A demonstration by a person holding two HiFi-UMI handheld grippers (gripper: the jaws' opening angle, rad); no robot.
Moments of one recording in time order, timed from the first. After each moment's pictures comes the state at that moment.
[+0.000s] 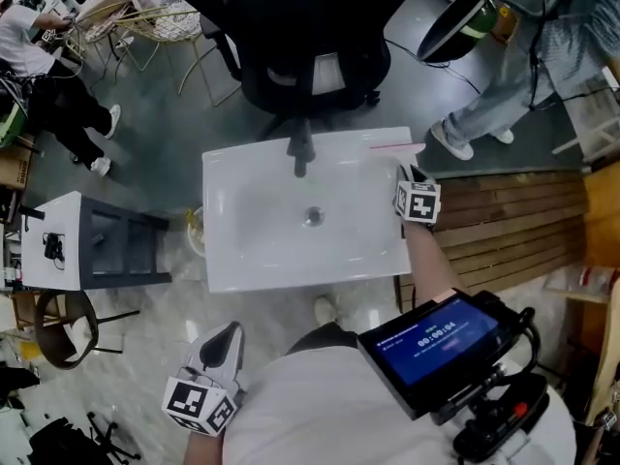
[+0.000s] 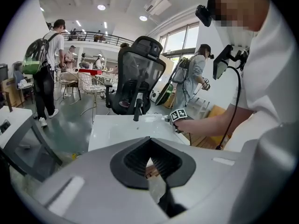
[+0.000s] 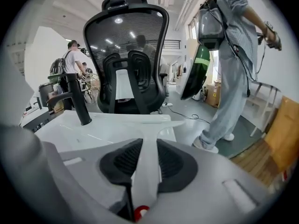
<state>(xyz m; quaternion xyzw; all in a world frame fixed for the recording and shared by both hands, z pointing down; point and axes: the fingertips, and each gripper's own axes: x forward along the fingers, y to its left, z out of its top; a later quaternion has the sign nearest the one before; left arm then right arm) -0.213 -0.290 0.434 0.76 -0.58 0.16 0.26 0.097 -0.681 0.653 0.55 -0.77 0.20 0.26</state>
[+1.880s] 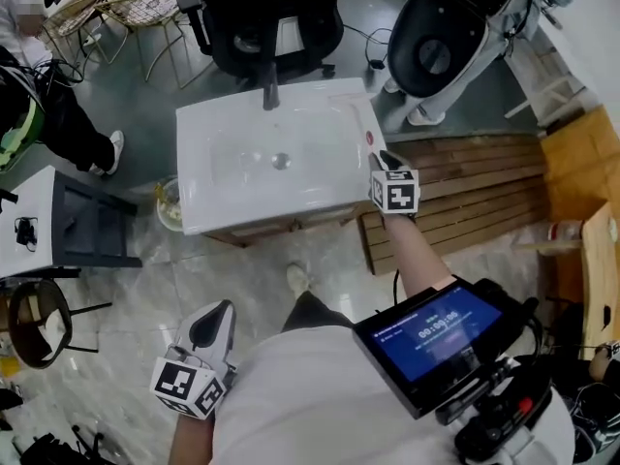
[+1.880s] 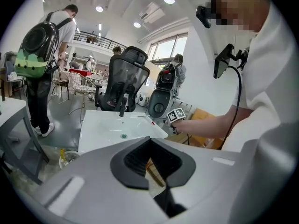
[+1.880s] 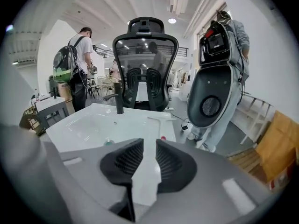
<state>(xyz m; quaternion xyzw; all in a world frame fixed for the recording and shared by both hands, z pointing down) -0.187 -0.169 0.450 0.81 -0.52 0.12 0.25 0.105 -0.510 0.602 0.54 -0.78 0.15 0.27</state>
